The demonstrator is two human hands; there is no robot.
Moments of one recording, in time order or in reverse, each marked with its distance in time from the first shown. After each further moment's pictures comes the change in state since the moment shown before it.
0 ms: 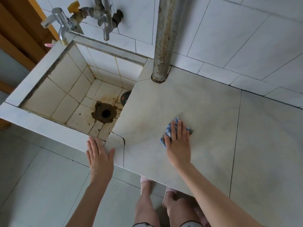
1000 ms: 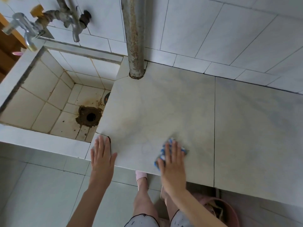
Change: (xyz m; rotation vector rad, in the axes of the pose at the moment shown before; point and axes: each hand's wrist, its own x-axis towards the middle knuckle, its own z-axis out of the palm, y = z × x) left_hand -0.017 -0.001 0.025 0.114 -0.078 0.412; right_hand -0.116 0.001 -0.006 -0.038 -0.170 0.092
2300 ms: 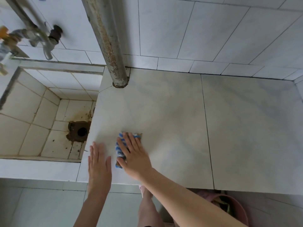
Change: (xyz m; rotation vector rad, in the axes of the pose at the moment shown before) left_hand 0.033 0.030 -0.011 -0.118 0.009 -0.058; right_hand 0.085 -0.077 -0.018 0.206 0.104 -0.272
